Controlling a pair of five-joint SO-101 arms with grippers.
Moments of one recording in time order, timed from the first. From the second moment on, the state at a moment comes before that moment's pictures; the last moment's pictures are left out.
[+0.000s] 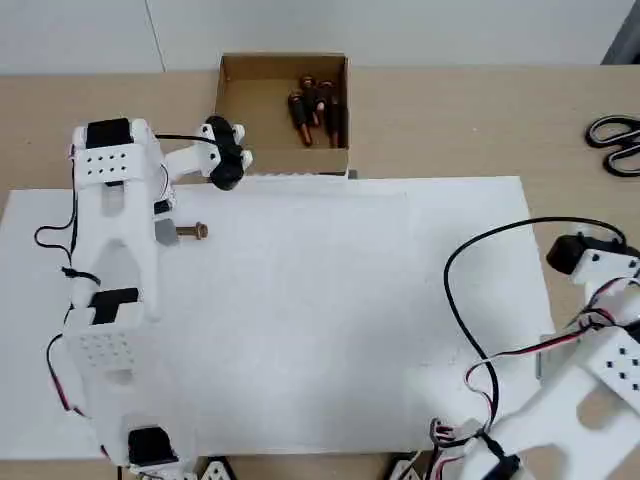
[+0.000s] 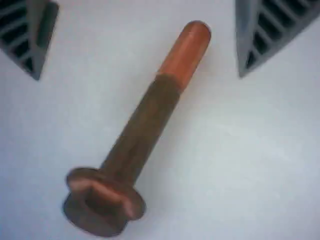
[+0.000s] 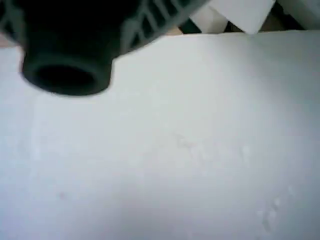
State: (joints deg) left arm -11.7 34.0 -30.2 91.0 -75.0; right arm 43.7 -38.4 32.8 96.4 38.4
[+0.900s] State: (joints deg) left arm -8.4 50.4 -44.7 91.7 -75.2; right arm 34.0 -50.4 37.5 96.4 34.0
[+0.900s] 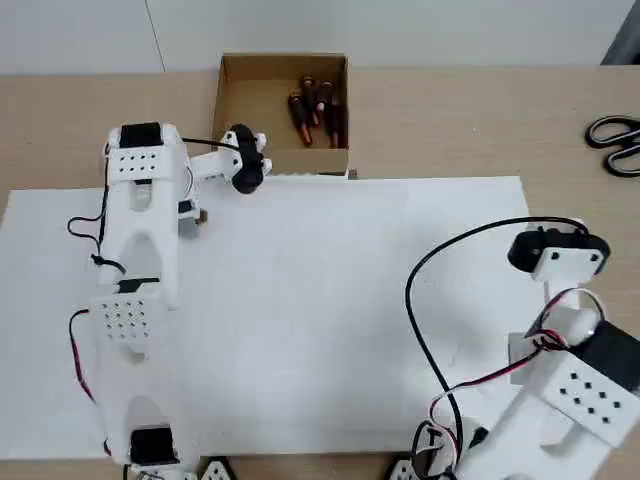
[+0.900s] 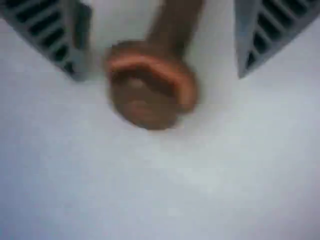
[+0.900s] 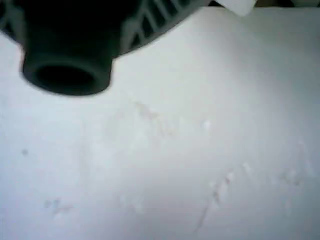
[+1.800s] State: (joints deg) left arm -2.9 22.7 -42.6 99.0 -46.2; right arm 24.9 -50.9 35.5 96.4 32.8
